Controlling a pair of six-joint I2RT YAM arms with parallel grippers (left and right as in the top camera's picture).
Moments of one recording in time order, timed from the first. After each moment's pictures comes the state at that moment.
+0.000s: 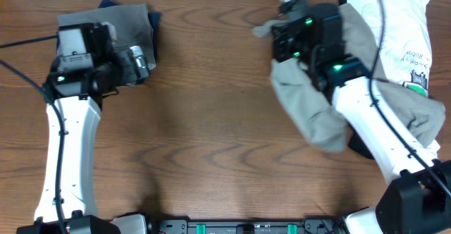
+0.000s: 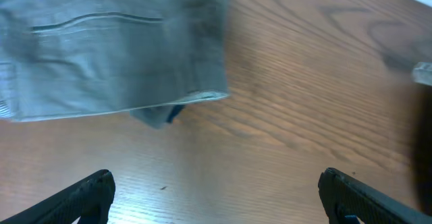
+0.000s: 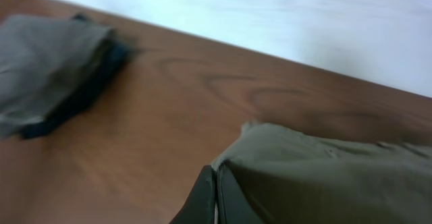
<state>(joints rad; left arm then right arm) 0.15 1.43 1.30 -0.79 0.18 -0.20 0.35 1.63 1.30 -0.19 -0.21 0.05</state>
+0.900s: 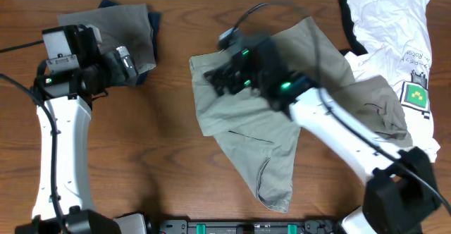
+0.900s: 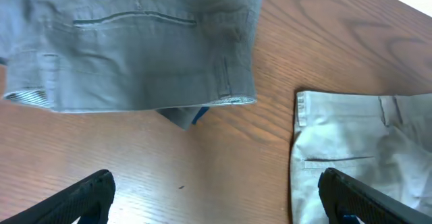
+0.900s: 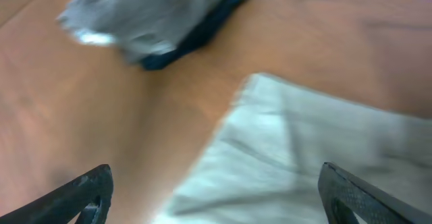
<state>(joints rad) 0.21 1.45 1.30 -0.79 0.20 -0.20 0.58 1.70 1.30 -0.25 -0.23 0.15</state>
